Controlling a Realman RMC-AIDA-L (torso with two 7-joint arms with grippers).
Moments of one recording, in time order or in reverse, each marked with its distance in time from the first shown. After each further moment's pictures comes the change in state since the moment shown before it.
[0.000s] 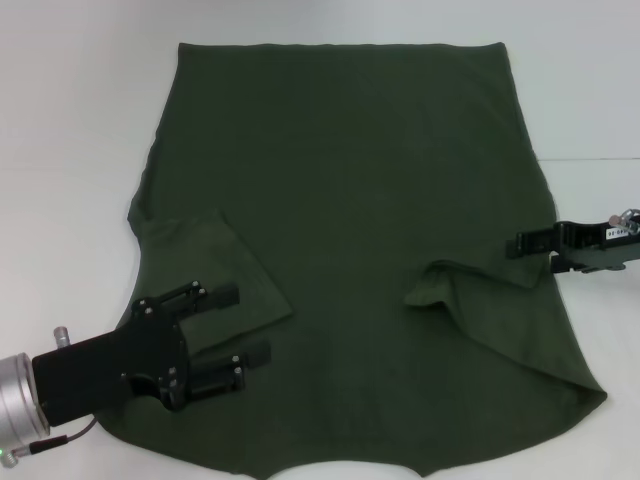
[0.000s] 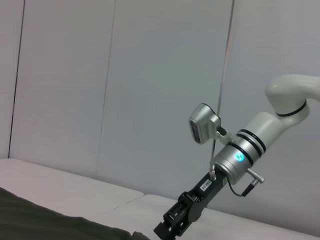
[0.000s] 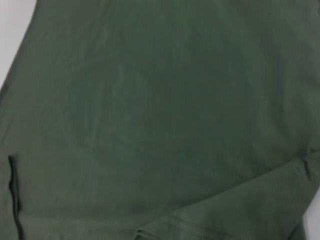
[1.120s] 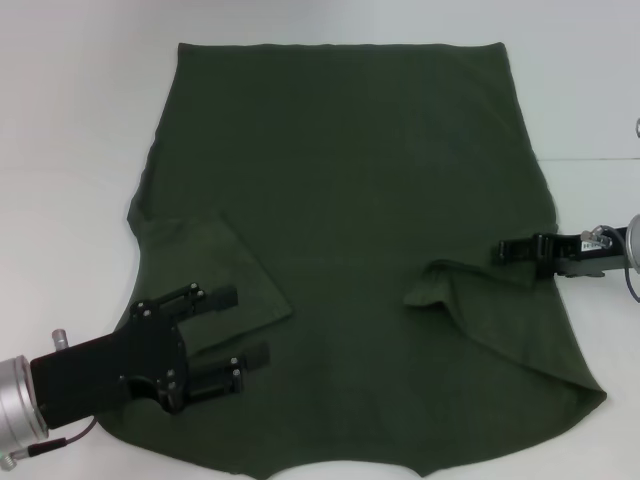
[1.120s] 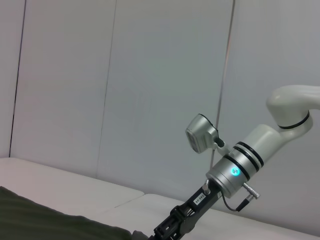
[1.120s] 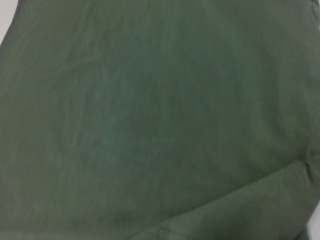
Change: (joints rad) left arm 0.005 0.000 0.000 0.000 0.000 0.001 0.001; right arm -0.004 0.063 -0.001 0.027 0.007 0.151 -0.044
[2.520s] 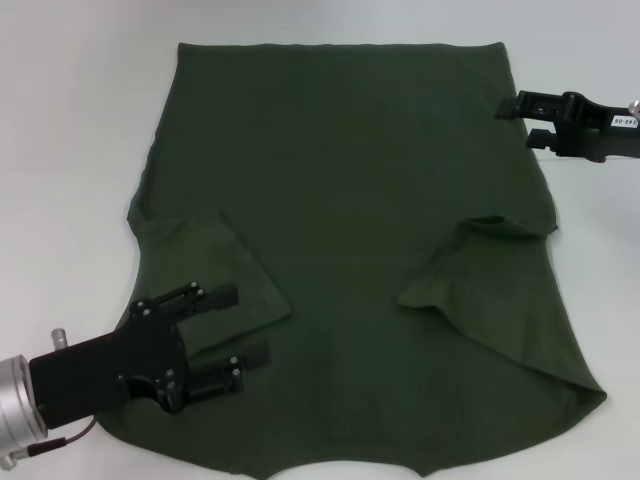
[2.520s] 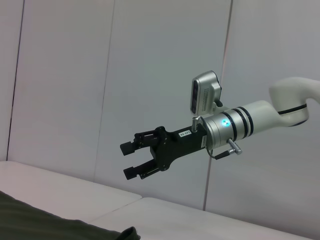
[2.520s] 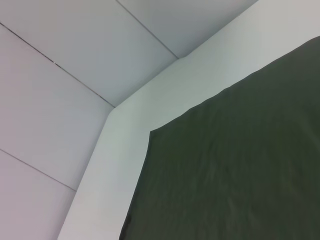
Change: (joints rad) left arm -0.001 0.000 -0.006 0.000 0.000 0.012 0.000; right arm -0.021 -0.080 0.045 -0.051 0.461 -0.163 -0.122
